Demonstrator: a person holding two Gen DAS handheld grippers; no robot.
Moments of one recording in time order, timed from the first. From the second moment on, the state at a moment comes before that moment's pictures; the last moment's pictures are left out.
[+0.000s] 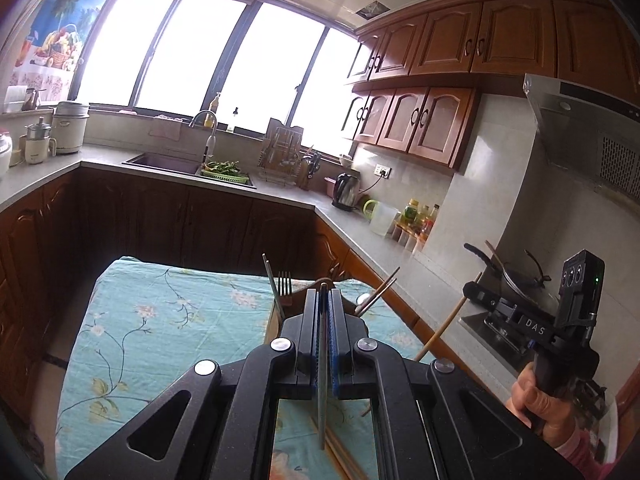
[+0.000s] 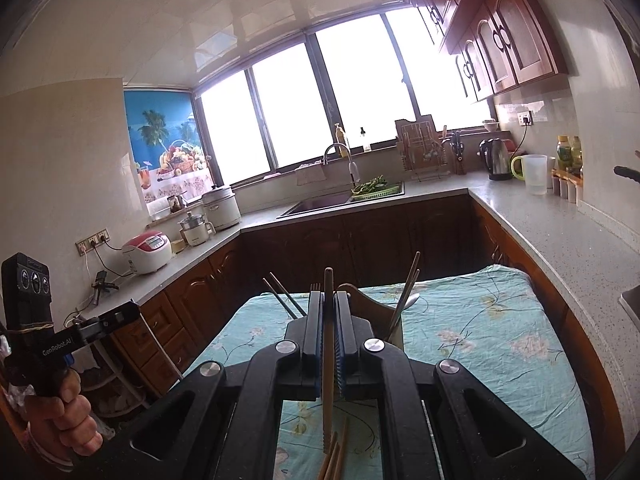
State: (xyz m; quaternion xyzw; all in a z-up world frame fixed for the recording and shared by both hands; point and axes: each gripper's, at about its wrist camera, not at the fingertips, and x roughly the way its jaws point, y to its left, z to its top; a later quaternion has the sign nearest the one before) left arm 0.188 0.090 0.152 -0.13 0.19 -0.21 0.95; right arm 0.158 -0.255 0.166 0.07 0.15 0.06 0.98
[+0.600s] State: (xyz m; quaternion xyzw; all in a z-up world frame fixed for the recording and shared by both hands) left arm 0.271 0.063 0.141 -0.15 0.13 -0.17 0.97; right arm 0.208 -0.285 0.201 0.09 0.09 0.02 0.99
